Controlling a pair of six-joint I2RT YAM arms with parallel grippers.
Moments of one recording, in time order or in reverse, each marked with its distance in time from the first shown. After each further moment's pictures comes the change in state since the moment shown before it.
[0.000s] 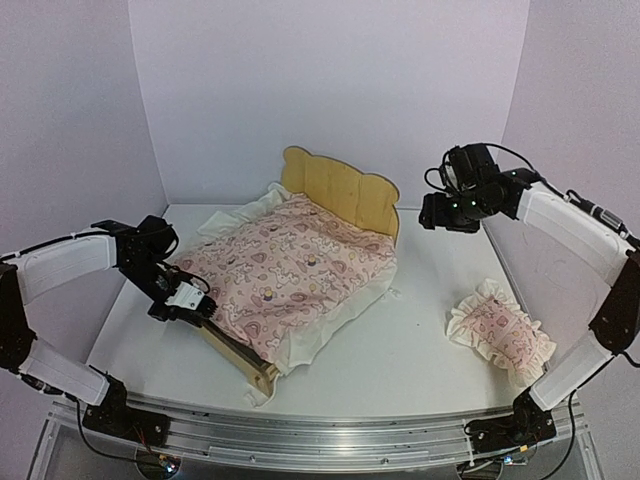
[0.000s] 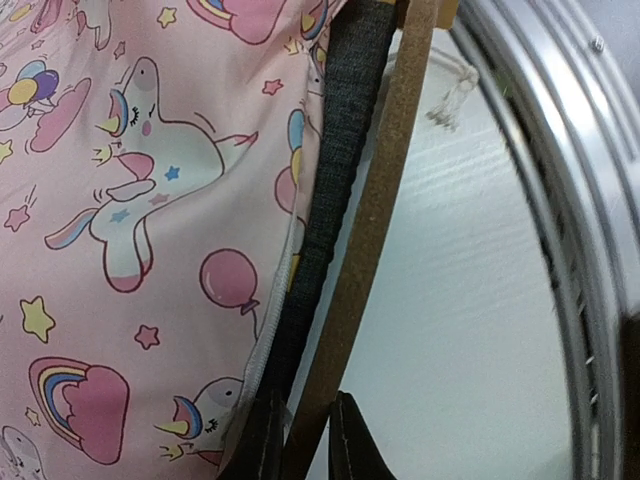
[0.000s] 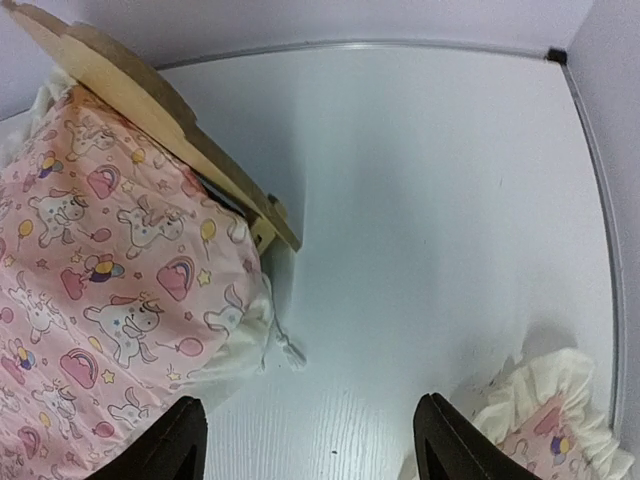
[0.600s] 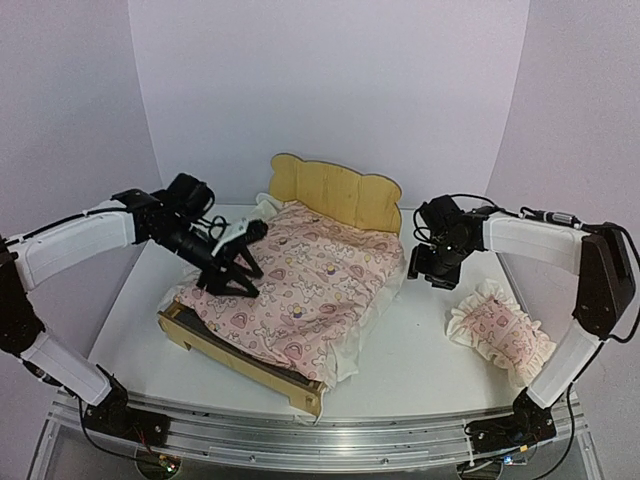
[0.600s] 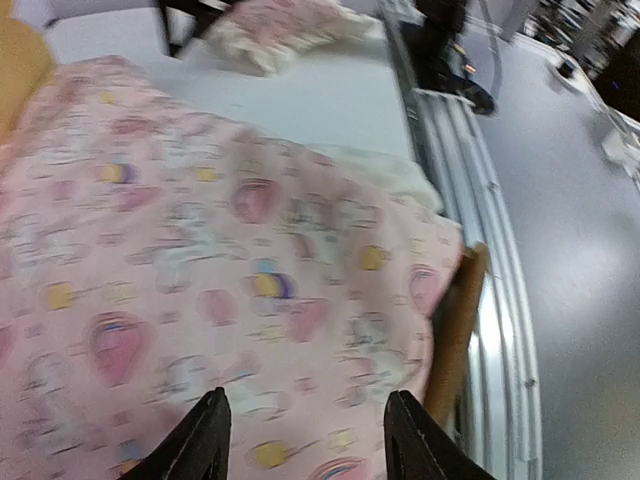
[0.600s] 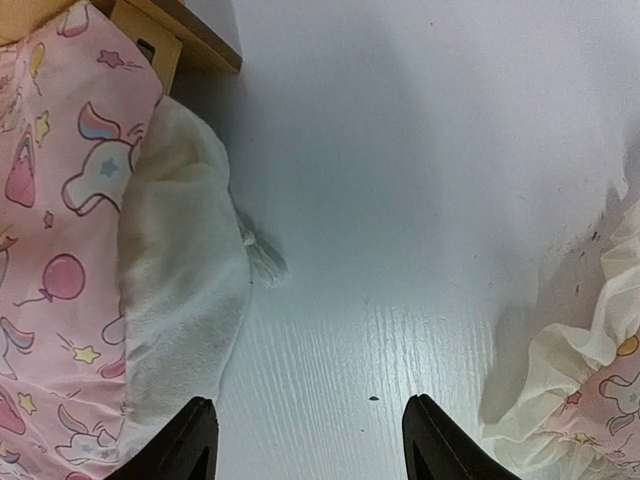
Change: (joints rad) left arm -0.249 0.102 0.271 0.163 0.276 -0.835; right arm 0.043 0.128 -0.216 0.040 -0.073 0.344
